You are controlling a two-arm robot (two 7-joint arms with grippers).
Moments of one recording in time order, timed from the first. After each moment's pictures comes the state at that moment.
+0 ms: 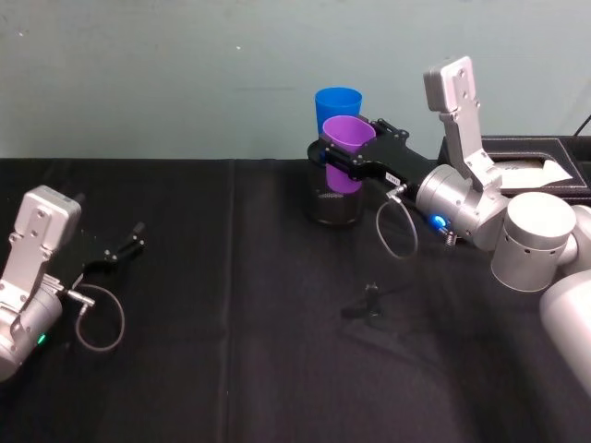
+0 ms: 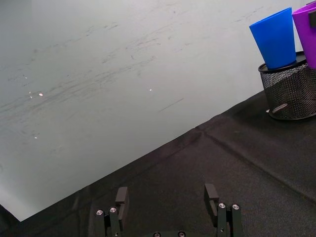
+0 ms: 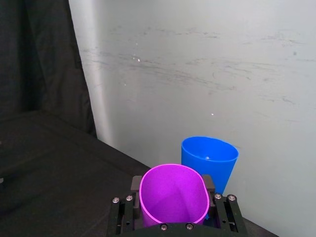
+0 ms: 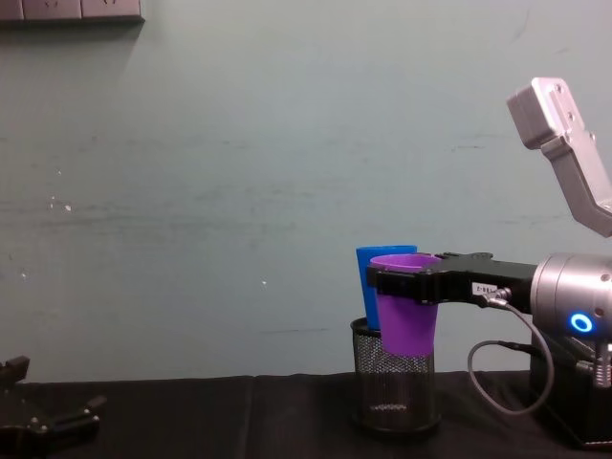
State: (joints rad) left arm -0.20 0.60 0.45 -1.41 -0.25 -0.12 0.03; right arm 0.58 0.23 -0.39 -1.10 0.30 0.02 0.43
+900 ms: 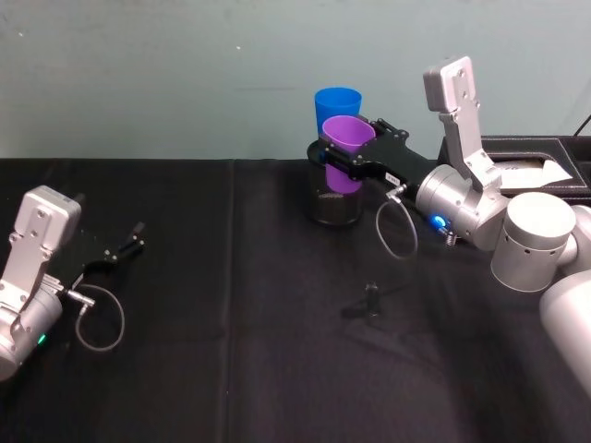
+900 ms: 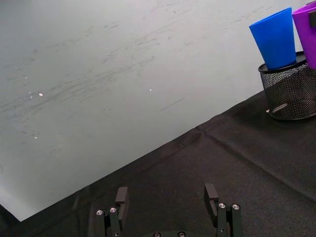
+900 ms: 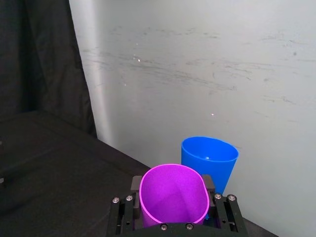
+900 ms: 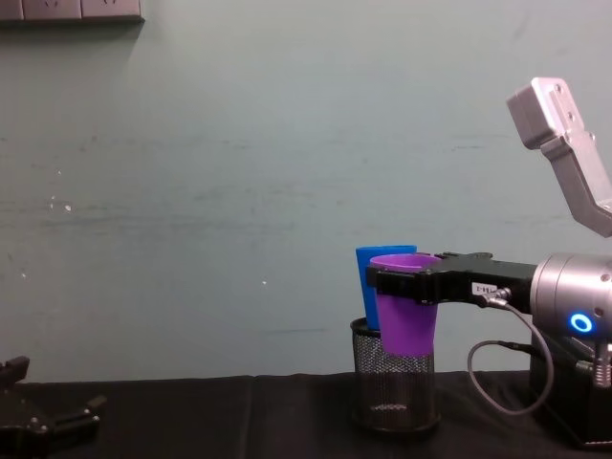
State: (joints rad) left arm -0.20 0.60 0.45 -1.41 -0.25 -0.12 0.03; right arm 0.58 0.23 -0.39 -1.10 0.30 0.02 0.43
